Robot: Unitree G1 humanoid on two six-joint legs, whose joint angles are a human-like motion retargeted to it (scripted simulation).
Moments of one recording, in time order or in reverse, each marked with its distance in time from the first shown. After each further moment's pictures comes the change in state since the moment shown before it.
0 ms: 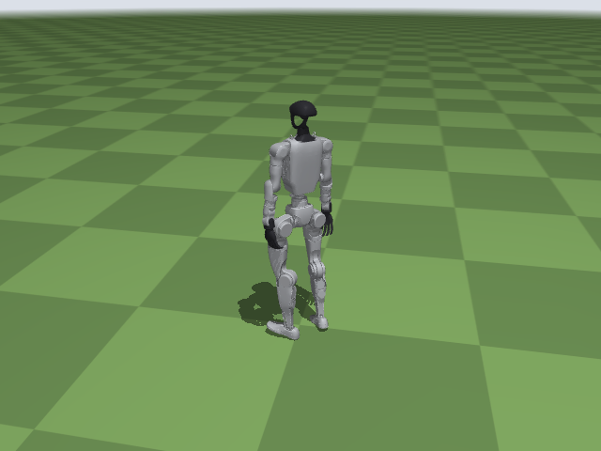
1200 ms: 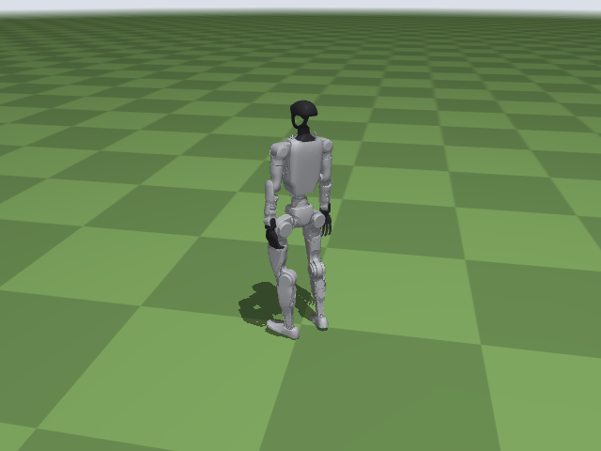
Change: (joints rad) left arm 0.006 -0.017 0.002 0.009 -0.012 -0.011 0.012; right arm -0.004 0.002 0.006 -0.017 -0.007 -0.005 0.000; waist 0.001 0.005 0.000; left_leg -0.015 -0.022 -0.009 -0.004 -0.014 0.021; right_leg -0.011 -0.019 -0.004 0.000 0.003 0.020
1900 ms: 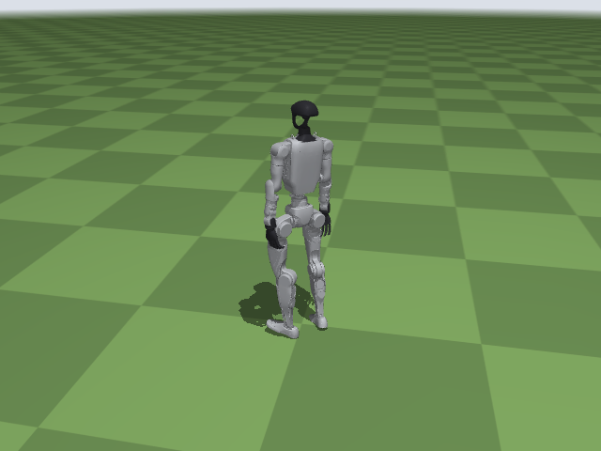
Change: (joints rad) left arm 0.000 -0.002 0.003 0.004 0.001 0.001 -0.001; right arm 0.001 0.002 0.000 0.002 -0.005 0.001 0.007; waist 0.004 0.005 -0.005; left_leg -0.002 -0.001 -0.003 0.001 -0.004 0.004; right_leg 0.000 -0.001 -0.003 0.001 -0.002 0.005
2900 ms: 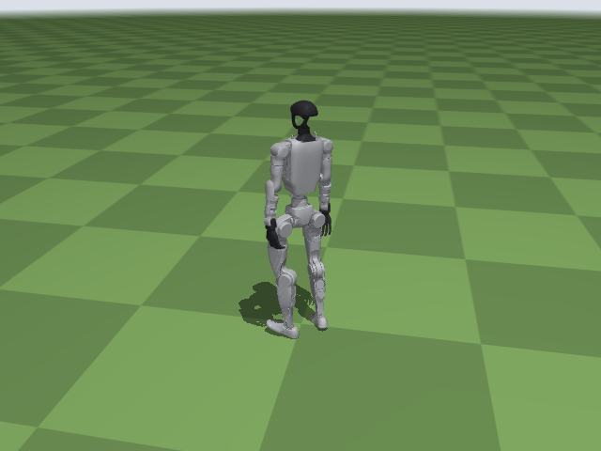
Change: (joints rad) left arm 0.001 0.001 -0.003 0.000 -0.001 -0.001 -0.001; right arm -0.001 -0.001 0.003 0.000 -0.007 -0.001 0.004; waist 0.000 -0.008 0.005; left_leg -0.001 0.000 -0.004 0.001 -0.006 0.000; right_leg 0.001 0.000 -0.003 0.001 -0.007 0.005
